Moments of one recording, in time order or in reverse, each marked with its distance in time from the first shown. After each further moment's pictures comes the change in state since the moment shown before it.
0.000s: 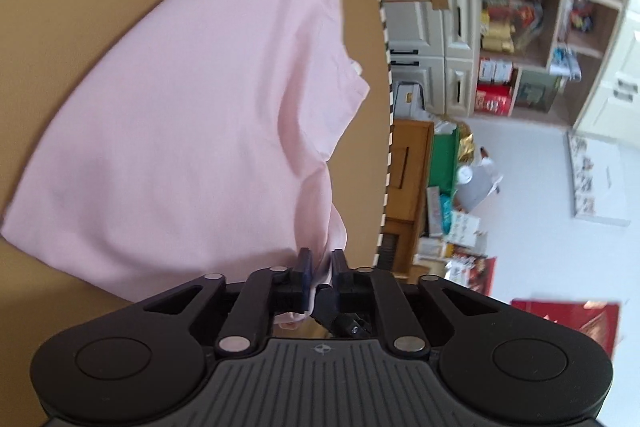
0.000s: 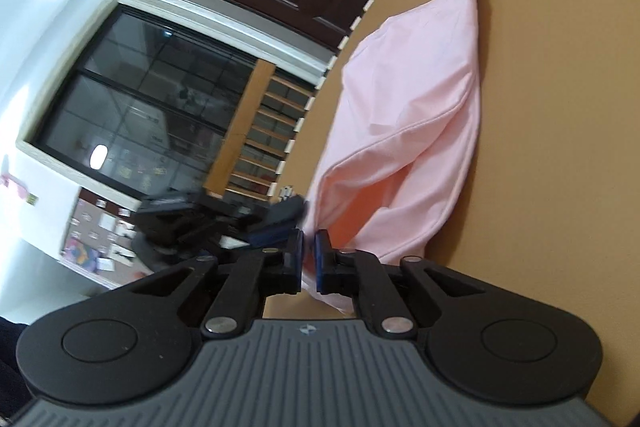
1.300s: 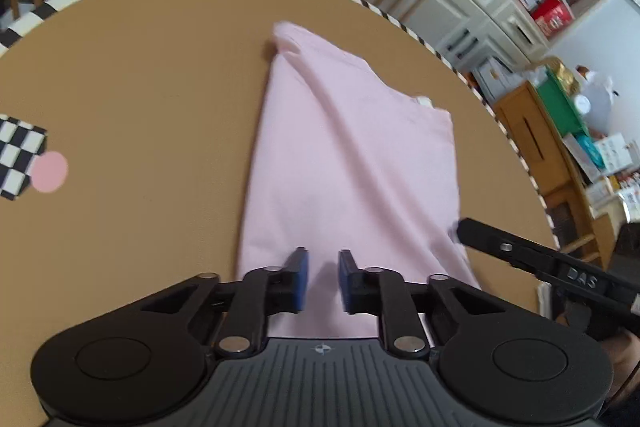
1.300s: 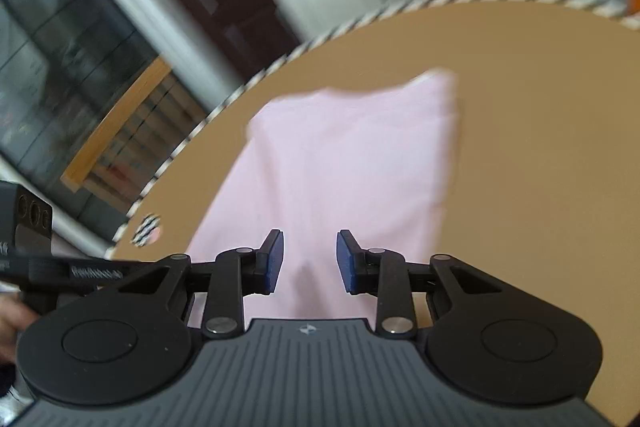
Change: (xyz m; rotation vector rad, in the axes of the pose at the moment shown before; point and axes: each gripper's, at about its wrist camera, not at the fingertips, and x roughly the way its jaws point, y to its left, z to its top) left arm -0.028 -0.032 0.010 0.482 -0.177 0.490; right arm 0.050 0.031 0.045 -0.236 -0.017 -0.423
